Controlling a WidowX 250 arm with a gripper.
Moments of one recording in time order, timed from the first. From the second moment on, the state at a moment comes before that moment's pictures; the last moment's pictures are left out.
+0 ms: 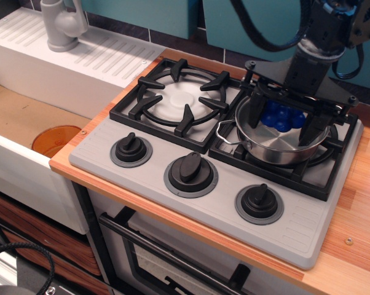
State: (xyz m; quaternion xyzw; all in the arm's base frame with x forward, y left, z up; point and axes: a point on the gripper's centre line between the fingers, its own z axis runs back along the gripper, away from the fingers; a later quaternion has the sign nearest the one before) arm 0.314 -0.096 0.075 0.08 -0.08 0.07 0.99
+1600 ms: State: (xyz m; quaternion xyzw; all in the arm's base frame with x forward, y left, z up) arm 0.296 -0.030 0.105 0.08 -0.05 0.00 1.00
